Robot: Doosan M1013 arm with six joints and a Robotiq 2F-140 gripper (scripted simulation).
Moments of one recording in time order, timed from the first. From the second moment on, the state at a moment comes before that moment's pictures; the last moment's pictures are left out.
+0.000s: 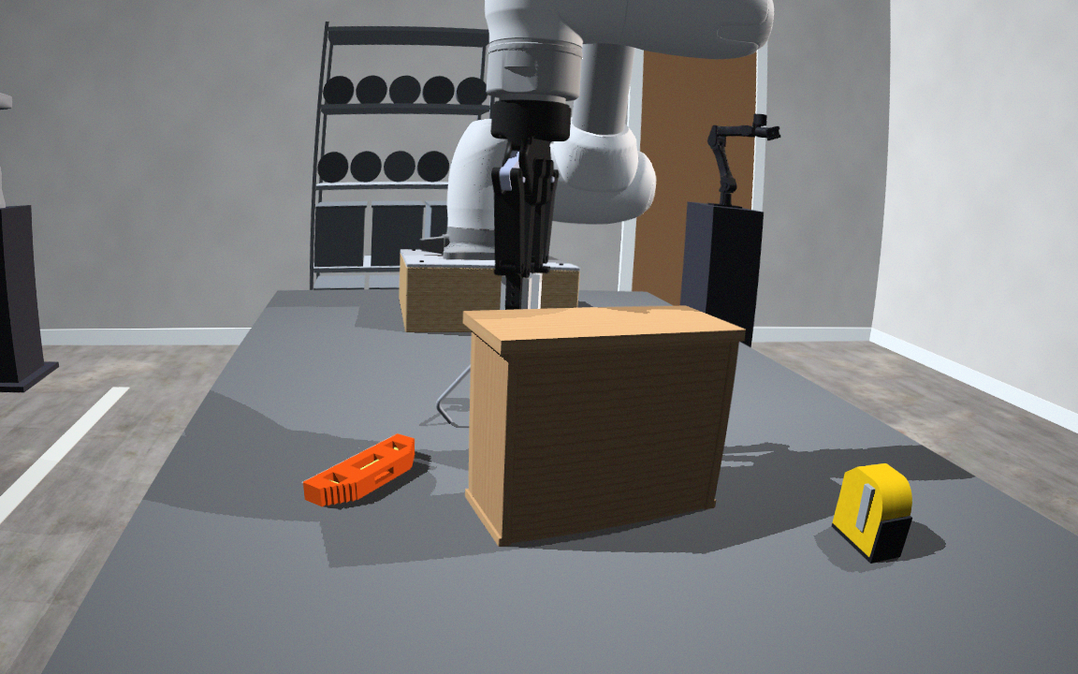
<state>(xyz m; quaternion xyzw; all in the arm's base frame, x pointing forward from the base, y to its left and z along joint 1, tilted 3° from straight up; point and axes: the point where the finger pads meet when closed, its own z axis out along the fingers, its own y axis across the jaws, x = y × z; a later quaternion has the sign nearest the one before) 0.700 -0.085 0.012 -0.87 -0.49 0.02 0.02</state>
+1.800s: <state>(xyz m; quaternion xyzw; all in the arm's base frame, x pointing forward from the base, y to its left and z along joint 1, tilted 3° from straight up) 0.711 -0.091 0.011 -0.85 -0.53 0.02 0.02</state>
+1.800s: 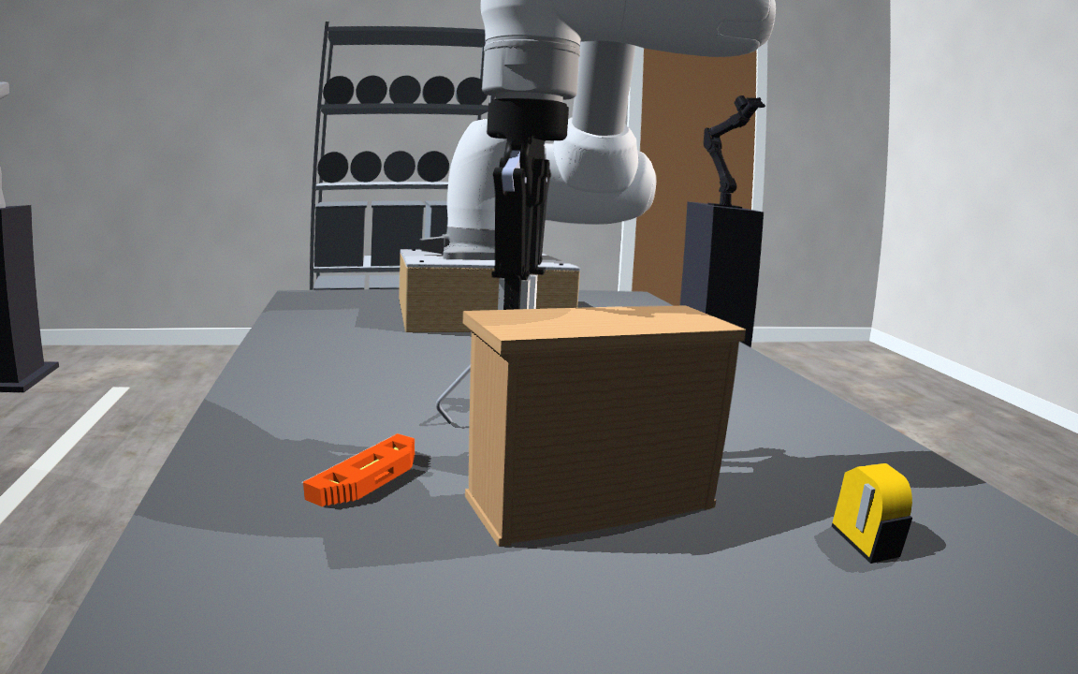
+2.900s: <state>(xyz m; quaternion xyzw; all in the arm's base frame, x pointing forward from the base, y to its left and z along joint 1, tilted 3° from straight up) 0.715 -0.093 0.011 -0.84 -0.54 0.02 0.02</state>
